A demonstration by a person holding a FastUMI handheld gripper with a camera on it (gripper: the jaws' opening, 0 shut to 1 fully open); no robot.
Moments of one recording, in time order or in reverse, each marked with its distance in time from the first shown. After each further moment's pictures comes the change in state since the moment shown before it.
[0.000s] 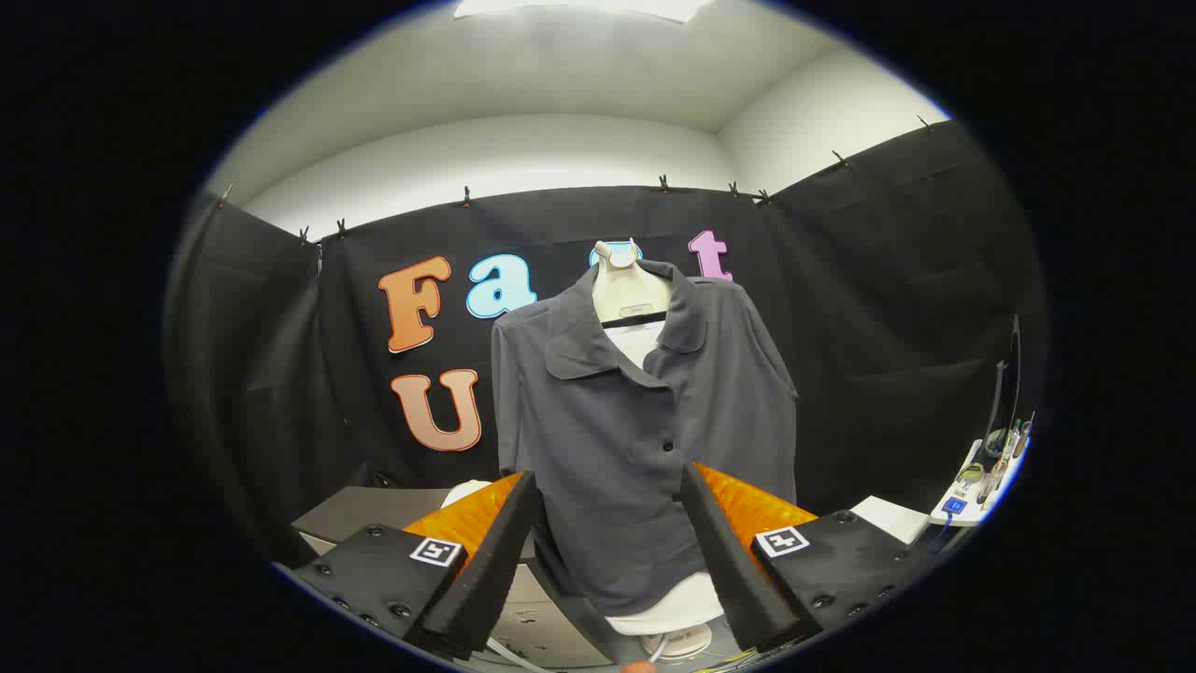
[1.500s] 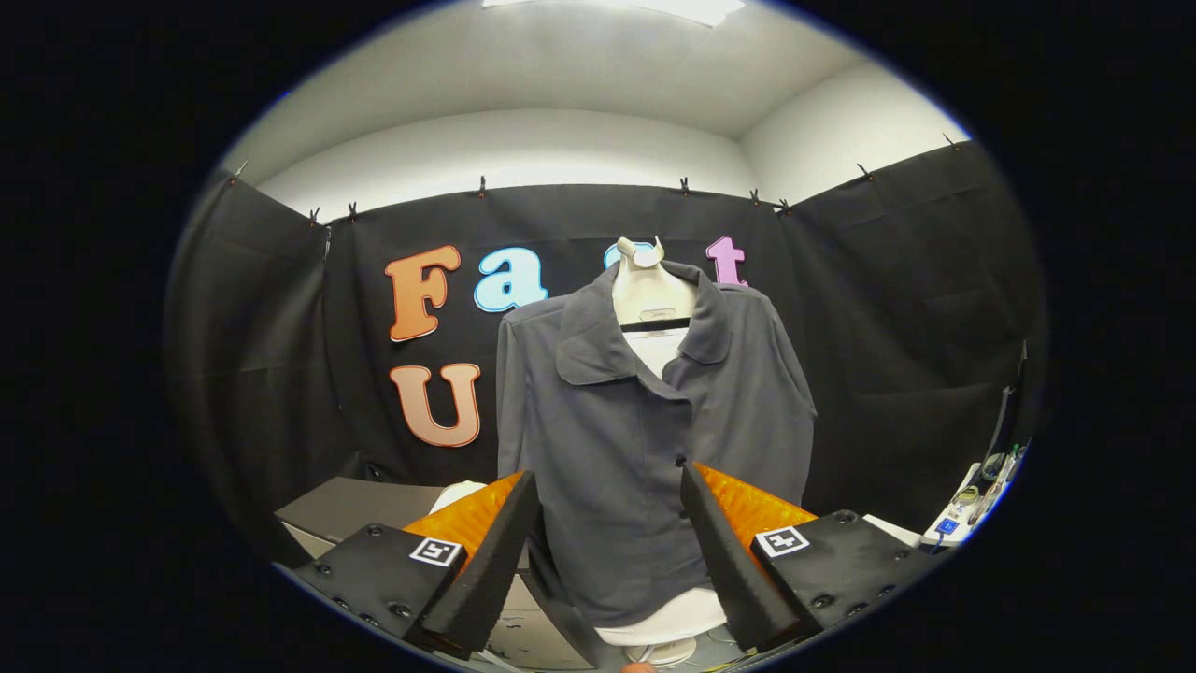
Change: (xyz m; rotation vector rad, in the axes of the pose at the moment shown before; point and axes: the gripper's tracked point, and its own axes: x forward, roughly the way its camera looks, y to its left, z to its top) arm 0.034 0.014 0.002 -0.069 -0.002 0.021
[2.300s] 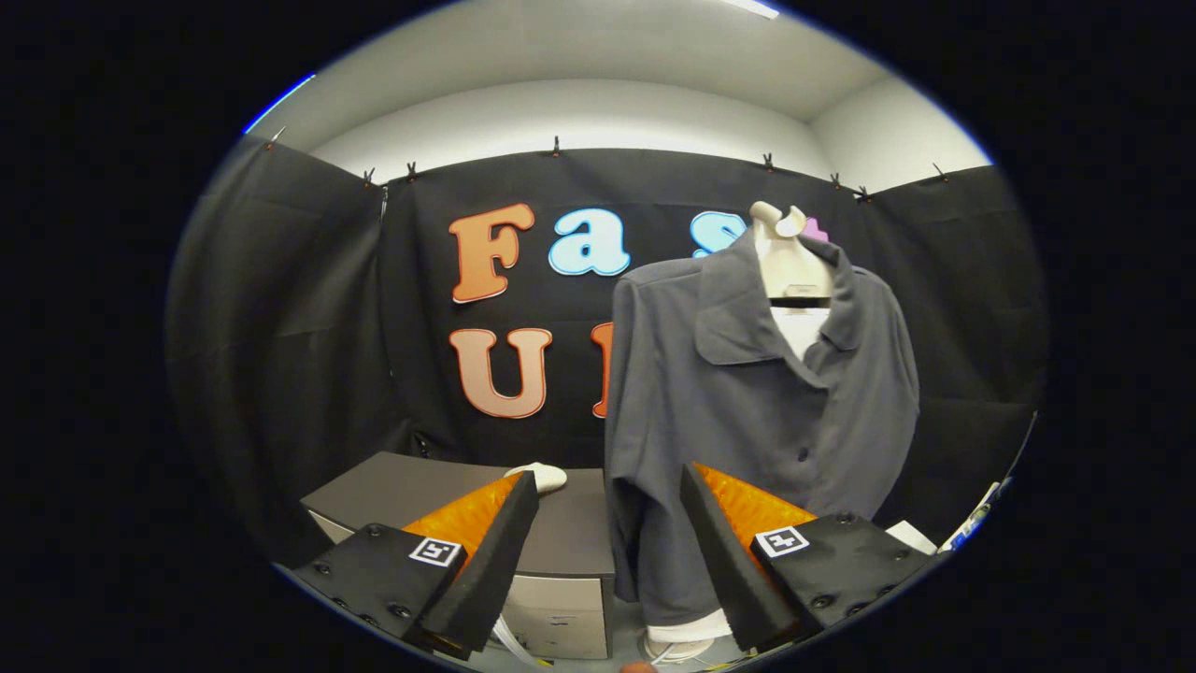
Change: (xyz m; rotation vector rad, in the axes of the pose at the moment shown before) arm 0.053 0.139 -0.038 -0.069 0.130 0.198
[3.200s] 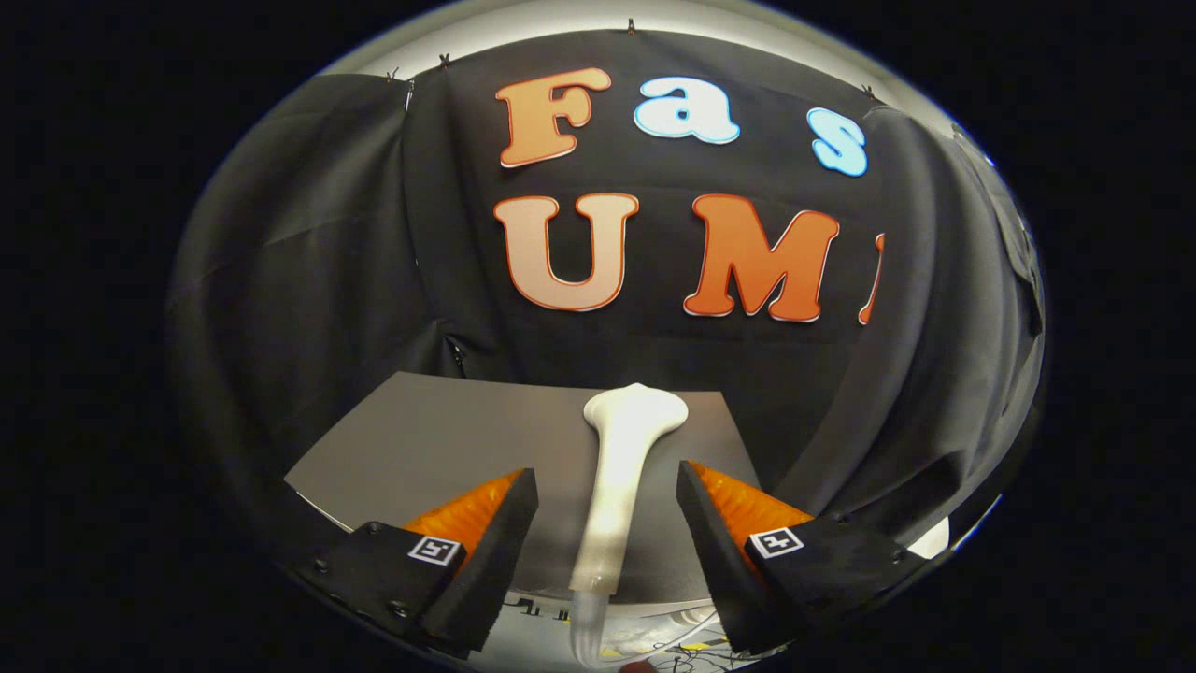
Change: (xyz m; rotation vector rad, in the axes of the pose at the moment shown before) arm 0.179 0.135 -0.134 -0.029 0.391 0.088
